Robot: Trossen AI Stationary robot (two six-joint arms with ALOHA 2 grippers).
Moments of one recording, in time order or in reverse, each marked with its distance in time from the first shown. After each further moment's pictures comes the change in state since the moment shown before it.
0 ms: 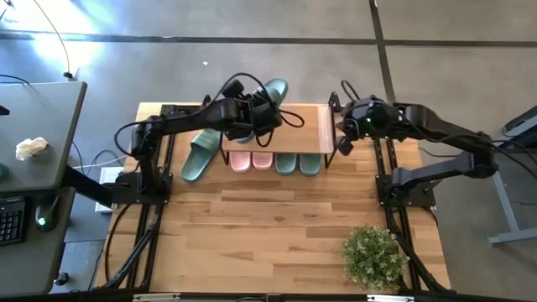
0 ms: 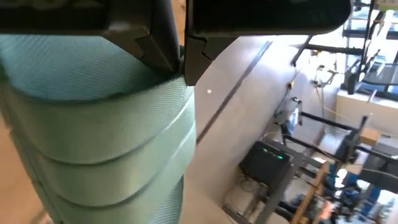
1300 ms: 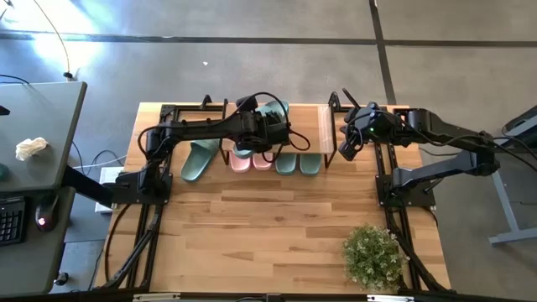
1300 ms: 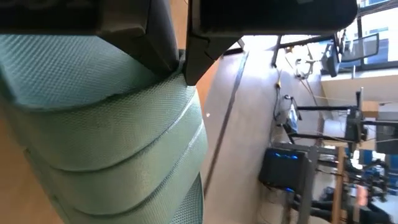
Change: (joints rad) left arm -0.043 0.133 -0.001 -0.131 0.078 0.069; right arm 0.093 -0.020 0.000 -0.073 0.090 0.063
